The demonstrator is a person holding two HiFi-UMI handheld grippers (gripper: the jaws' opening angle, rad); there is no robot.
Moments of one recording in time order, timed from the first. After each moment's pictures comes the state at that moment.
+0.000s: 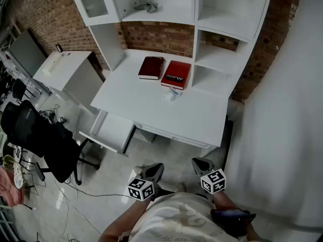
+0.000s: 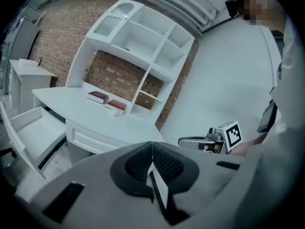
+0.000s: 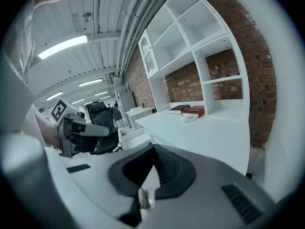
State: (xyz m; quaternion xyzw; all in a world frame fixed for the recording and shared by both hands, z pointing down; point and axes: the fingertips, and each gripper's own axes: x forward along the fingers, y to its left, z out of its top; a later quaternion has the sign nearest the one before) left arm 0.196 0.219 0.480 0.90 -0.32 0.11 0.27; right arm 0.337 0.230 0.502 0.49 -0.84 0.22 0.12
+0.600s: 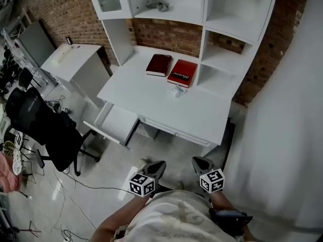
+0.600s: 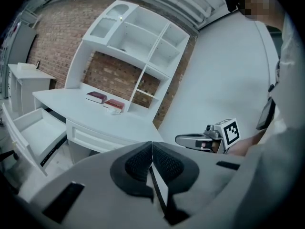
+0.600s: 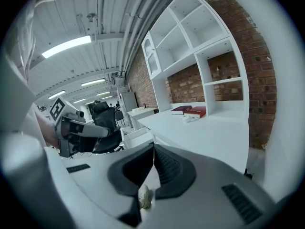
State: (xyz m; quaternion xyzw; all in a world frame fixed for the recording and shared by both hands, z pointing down) left arm 0.200 0.253 0.479 0.91 -0.31 0.12 0.26; right arm 0.334 0.257 0.501 0.49 -0.84 0.21 0.12
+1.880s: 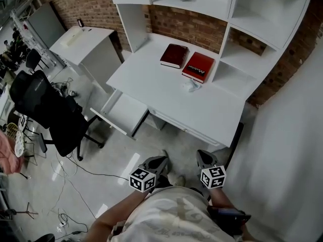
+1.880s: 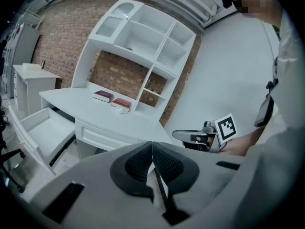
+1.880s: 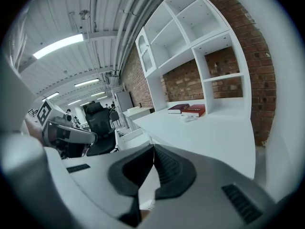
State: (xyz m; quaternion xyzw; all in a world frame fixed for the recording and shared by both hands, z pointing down) left arm 0.172 0.231 0.485 0.89 -0.33 0.13 0.27; right arm 0.320 0.210 0.507 0.51 -0.82 0.23 0.12
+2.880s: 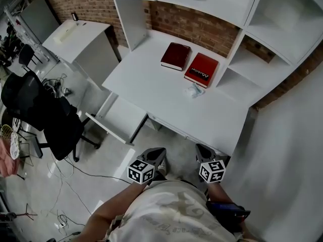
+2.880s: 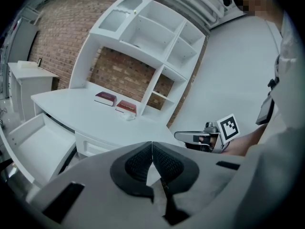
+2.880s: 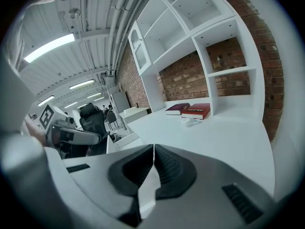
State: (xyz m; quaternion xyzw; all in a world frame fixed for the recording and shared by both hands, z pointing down) left arm 0.150 0.121 0.489 0.90 -0.32 0.13 0.28; right arm 0.297 0.111 0.510 0.51 -0.81 0.25 0.12
